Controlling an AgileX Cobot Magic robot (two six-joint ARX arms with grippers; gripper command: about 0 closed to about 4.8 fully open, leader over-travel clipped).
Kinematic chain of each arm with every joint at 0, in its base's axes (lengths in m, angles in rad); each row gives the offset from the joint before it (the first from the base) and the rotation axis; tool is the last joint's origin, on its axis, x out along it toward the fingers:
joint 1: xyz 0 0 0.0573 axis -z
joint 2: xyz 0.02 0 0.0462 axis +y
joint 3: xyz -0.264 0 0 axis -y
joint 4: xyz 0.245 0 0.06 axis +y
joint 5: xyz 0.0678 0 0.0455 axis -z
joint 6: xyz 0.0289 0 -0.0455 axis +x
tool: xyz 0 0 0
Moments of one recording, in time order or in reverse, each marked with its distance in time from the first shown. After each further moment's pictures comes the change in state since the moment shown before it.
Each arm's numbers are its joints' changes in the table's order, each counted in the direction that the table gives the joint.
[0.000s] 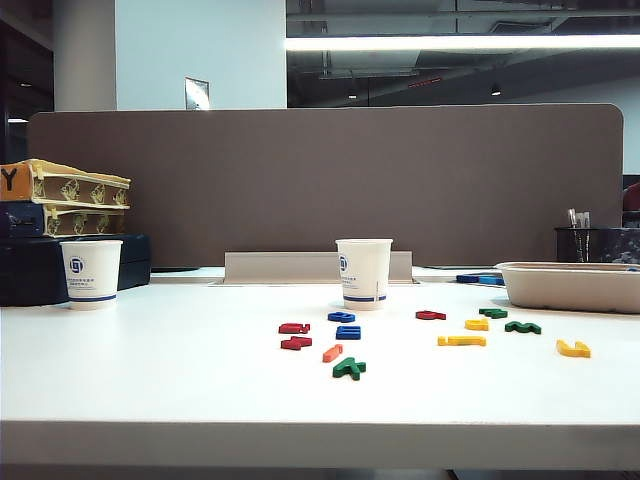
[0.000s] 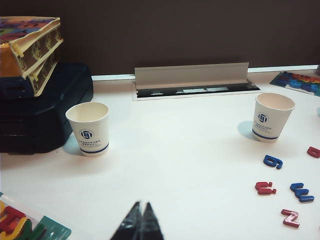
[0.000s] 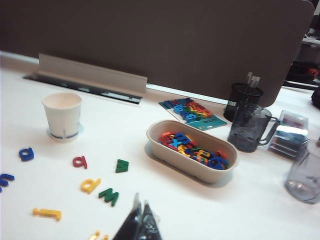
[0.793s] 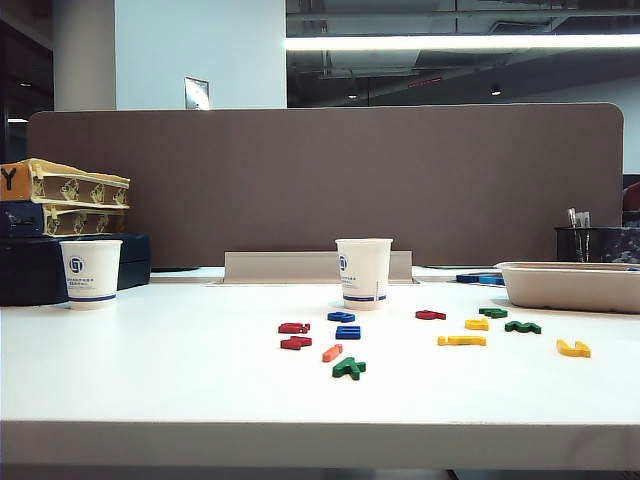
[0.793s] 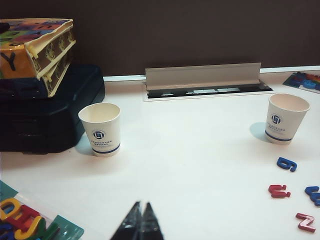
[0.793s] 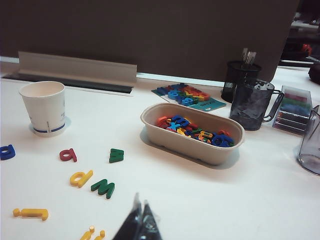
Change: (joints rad) left arm 0.000 0.000 -0.002 -0.006 -0.042 0.018; right arm 0.000 0.000 -0.244 -0.257 0.063 0.063
